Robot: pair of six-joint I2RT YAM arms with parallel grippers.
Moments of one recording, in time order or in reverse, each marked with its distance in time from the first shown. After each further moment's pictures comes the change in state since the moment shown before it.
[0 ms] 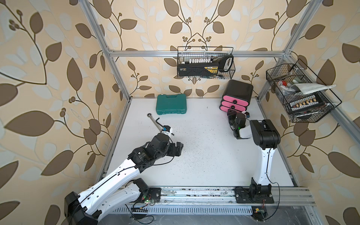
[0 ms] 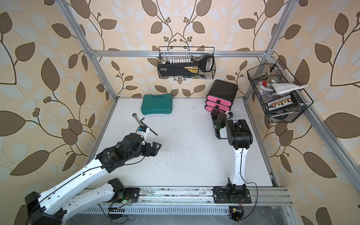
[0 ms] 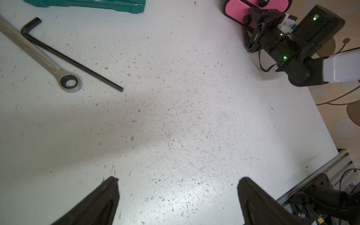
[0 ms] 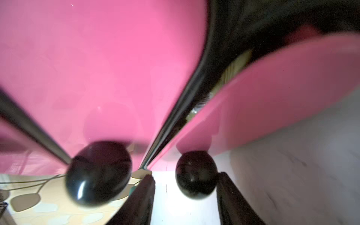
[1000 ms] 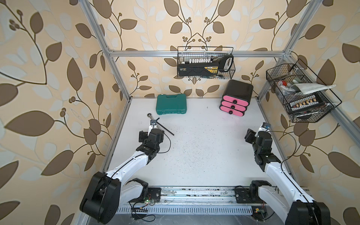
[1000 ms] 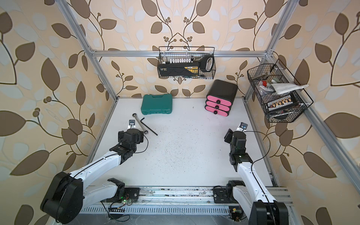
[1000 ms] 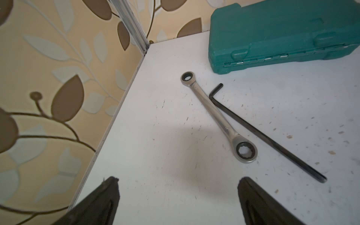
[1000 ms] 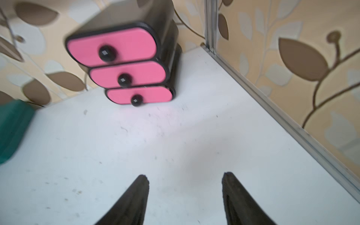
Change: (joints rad) left arm 0.392 0.327 -0.282 0.695 -0.563 0.512; right arm -0.047 -1.194 -0.587 -0.857 0.292 -0.962
